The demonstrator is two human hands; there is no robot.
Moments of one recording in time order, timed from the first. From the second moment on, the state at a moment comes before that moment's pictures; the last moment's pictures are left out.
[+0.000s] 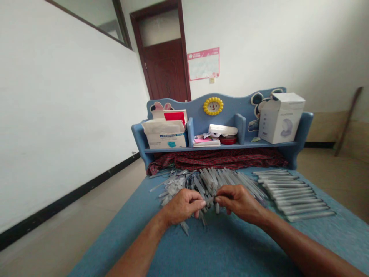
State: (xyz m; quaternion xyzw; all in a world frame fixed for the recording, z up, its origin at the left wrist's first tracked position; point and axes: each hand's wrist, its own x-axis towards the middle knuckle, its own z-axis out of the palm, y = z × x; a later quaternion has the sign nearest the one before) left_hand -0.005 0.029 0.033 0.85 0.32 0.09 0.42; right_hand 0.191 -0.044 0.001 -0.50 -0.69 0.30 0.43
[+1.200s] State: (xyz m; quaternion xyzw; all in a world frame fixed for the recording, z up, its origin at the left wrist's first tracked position) left_hand -0.004 0.026 0.029 0.84 0.32 0.11 0.43; right_hand 0.190 -0.046 -0.002 -0.52 -0.70 0.30 0.40
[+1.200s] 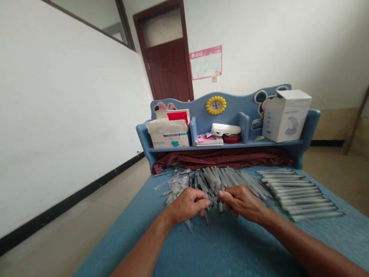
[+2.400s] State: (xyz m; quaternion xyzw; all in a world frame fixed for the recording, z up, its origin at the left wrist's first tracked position) left_hand -0.002 0.026 0.027 0.88 0.29 0.17 0.33; right_hand 0.188 -0.045 -0.005 -0.52 -0.68 0.33 0.41
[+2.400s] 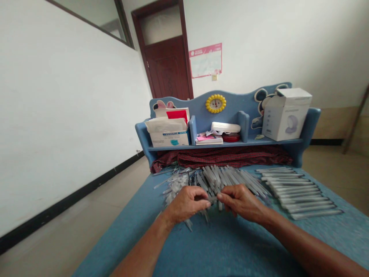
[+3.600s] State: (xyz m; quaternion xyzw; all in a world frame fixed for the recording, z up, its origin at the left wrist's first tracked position) left_hand -0.003 0.031 0.032 0.80 0.35 0.32 0.38; right_hand 0.193 -0.038 -0.012 -0.57 -0.67 0.25 0.41
